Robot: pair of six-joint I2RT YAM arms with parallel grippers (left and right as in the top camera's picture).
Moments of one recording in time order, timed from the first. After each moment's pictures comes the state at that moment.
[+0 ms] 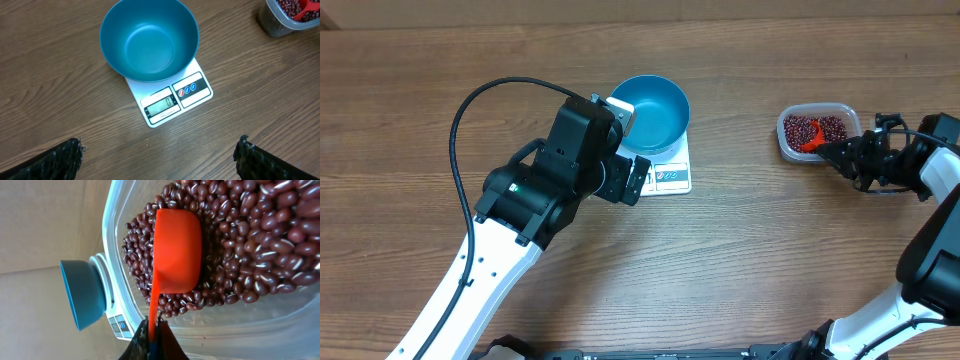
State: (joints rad) left arm -0.52 1.32 1.35 -0.91 -0.04 -0.11; right arm -0.52 1.93 1.21 -0.66 -0.93 0.15
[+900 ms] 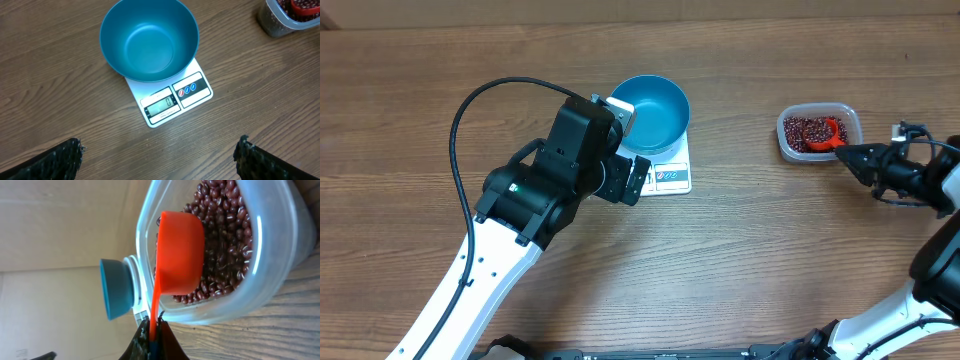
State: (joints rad) left arm -0.52 1.32 1.35 -0.91 -0.04 -0.11; right arm -0.66 1.96 1.20 -0.72 -1.16 0.00
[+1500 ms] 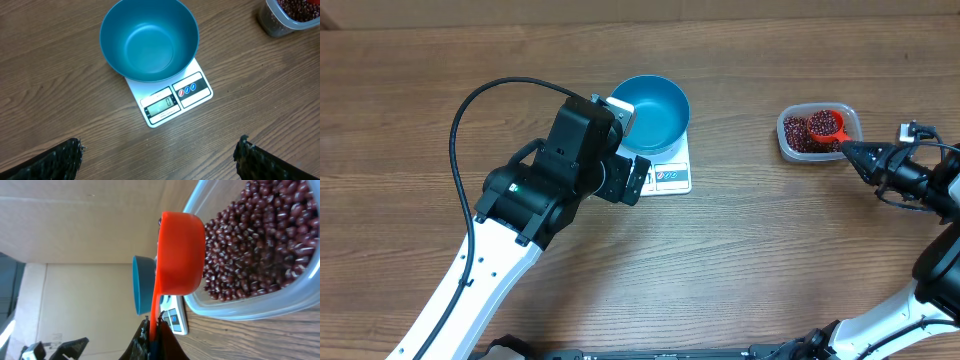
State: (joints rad) left arm -0.52 1.32 1.35 -0.91 -0.04 -0.11; right arm -0.68 1.96 1.20 -0.79 -1.34 -0.07
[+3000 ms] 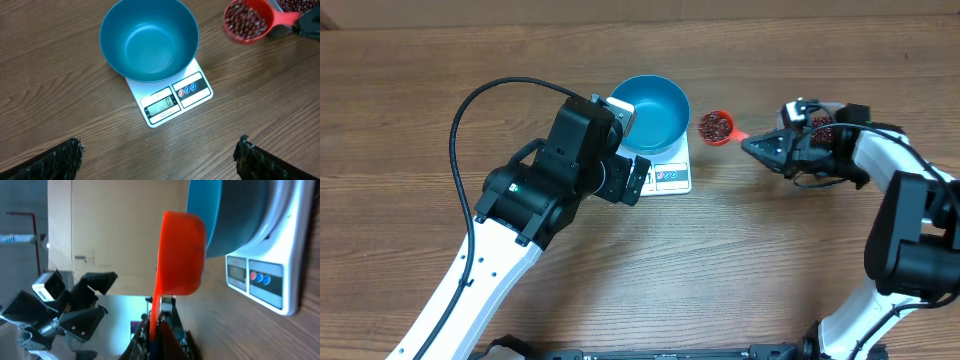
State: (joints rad) left arm -0.52 1.32 1.35 -0.91 -0.04 -0.11; right arm -0.19 1.96 1.20 -0.88 -1.54 -0.16
